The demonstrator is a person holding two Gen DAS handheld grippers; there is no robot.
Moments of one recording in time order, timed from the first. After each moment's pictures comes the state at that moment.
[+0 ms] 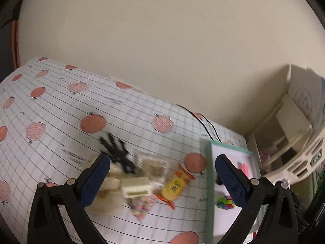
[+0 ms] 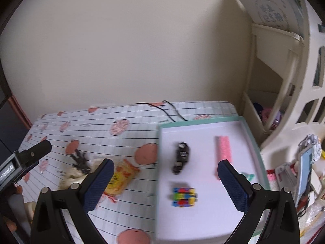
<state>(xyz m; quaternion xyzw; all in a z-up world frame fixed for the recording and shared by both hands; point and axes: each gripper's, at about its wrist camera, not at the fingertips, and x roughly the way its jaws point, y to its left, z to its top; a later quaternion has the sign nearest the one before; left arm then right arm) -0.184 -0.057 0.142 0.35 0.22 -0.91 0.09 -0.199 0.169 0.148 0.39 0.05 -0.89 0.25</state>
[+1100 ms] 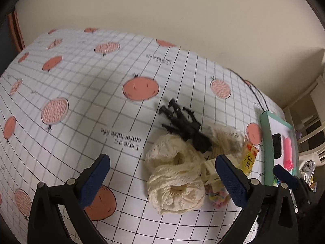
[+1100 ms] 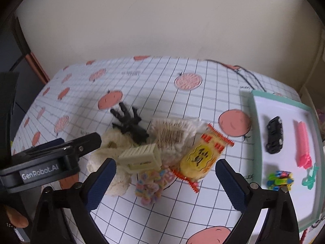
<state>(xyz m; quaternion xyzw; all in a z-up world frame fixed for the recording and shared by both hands) -0.193 -0.143 0.057 0.50 0.19 -0.84 0.11 -0.137 0.024 0.069 0.47 0.13 -0.81 0.33</state>
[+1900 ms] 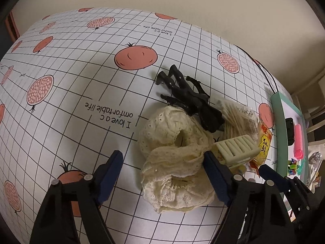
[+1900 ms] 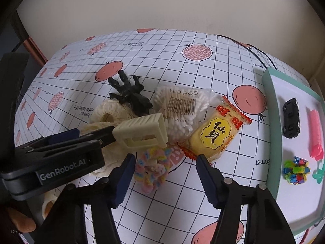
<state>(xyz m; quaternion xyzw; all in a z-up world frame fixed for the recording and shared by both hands) -0.197 -0.129 0.018 0.55 0.19 -0.81 0.11 -0.133 0.015 0.032 0.52 0.16 -0.77 0.33</state>
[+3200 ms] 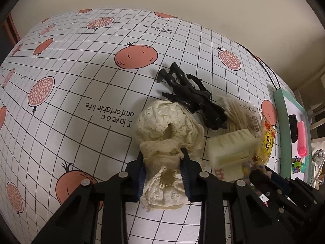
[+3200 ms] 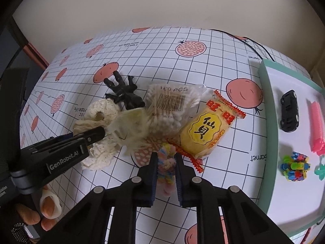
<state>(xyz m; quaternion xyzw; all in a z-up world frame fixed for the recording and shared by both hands) -0.197 -0.126 0.016 0.55 0.18 -0.81 0.11 -0.146 0.032 0.035 0.54 0.14 -0.76 0.34</state>
